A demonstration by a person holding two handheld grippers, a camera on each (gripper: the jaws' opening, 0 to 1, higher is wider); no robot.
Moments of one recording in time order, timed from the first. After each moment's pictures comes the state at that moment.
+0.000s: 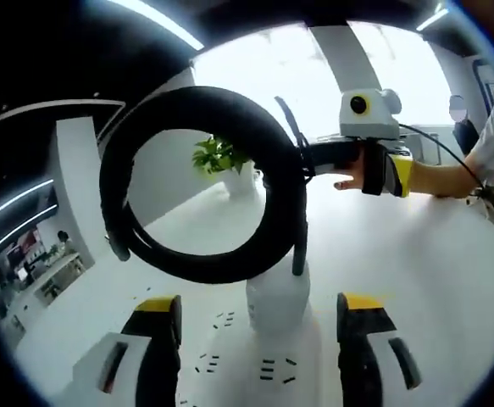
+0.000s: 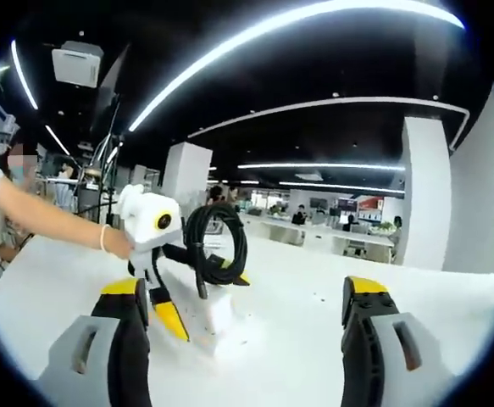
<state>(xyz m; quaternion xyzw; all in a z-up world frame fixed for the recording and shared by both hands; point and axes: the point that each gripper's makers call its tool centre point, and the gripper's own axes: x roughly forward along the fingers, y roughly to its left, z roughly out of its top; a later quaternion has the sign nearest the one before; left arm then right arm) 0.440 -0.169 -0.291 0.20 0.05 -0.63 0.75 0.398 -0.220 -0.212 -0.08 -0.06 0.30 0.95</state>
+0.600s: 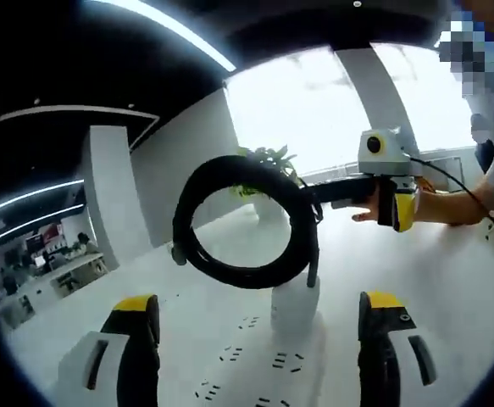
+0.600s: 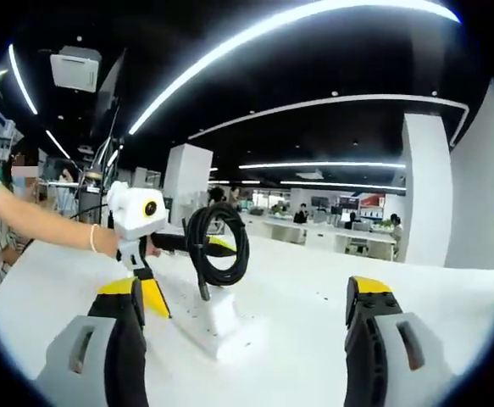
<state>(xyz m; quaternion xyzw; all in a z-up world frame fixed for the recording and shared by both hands) 0.445 -0.137 -0.261 0.13 0.01 -0.57 0.81 0.403 -0.218 -0.213 -0.08 -0.04 0.30 0.95</state>
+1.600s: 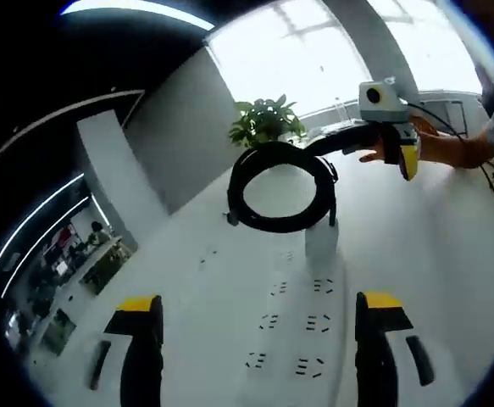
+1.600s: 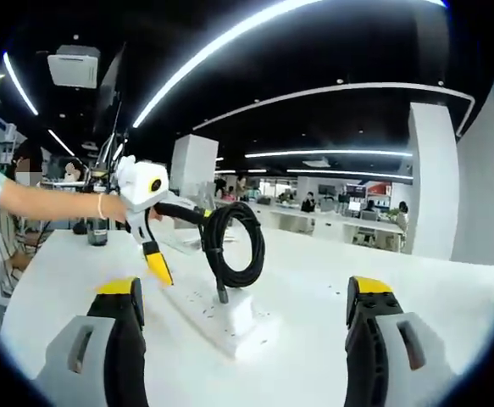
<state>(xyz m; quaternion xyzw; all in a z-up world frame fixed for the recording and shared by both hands) 0.467 -0.070 -0.252 0.29 0.09 -0.53 0.80 0.391 -0.206 -0.211 -0.08 -0.02 0.32 0.94</state>
